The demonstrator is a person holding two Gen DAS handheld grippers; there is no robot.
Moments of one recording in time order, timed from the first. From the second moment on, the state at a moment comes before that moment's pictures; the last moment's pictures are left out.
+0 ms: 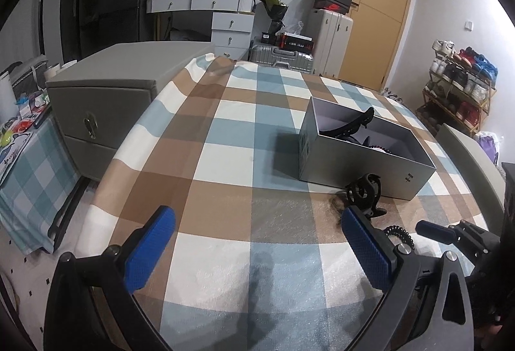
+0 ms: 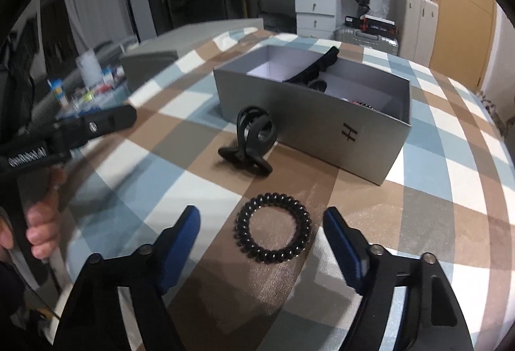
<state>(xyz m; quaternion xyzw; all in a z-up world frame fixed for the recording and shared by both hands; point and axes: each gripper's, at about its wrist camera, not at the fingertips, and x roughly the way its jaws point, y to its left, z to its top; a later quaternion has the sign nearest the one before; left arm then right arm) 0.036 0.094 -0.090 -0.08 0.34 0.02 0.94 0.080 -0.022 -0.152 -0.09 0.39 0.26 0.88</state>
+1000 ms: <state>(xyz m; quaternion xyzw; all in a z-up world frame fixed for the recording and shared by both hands) 0.043 0.087 -0.087 -0.07 0.34 0.01 0.94 0.091 -0.051 -0.151 0.00 0.40 0.28 0.87</state>
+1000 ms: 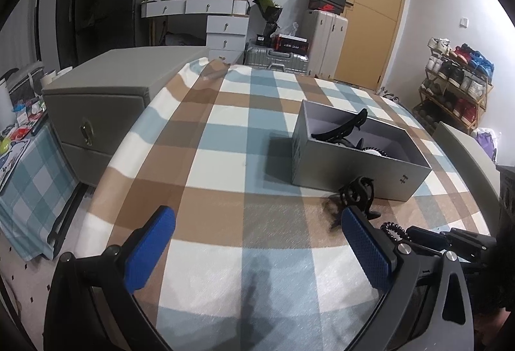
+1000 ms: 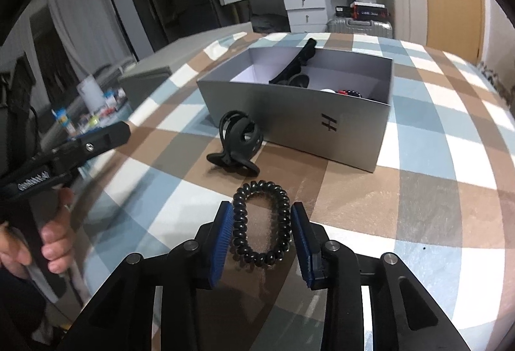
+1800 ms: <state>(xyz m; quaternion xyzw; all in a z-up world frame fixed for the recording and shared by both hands) 0.098 0.014 -0.104 -0.04 0.40 -0.10 0.91 0.082 -0.127 -0.118 0.10 0.30 0.31 0.90</state>
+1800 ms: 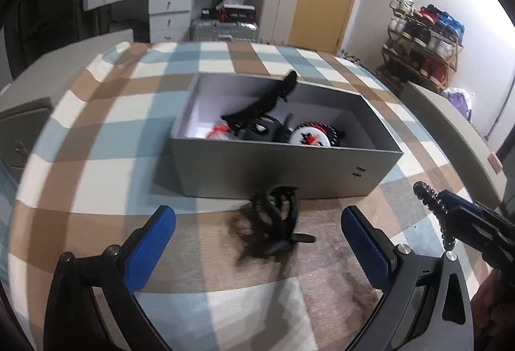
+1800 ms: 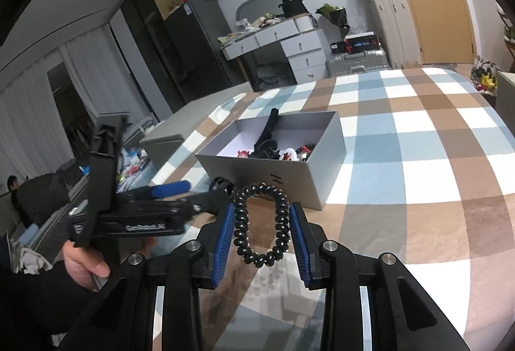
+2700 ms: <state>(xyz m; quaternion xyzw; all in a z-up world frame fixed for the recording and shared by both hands) 0.085 0.006 -0.095 -0.04 0.42 -0.14 0.90 0.085 -0.129 -0.107 0.10 0.29 0.32 0.90</state>
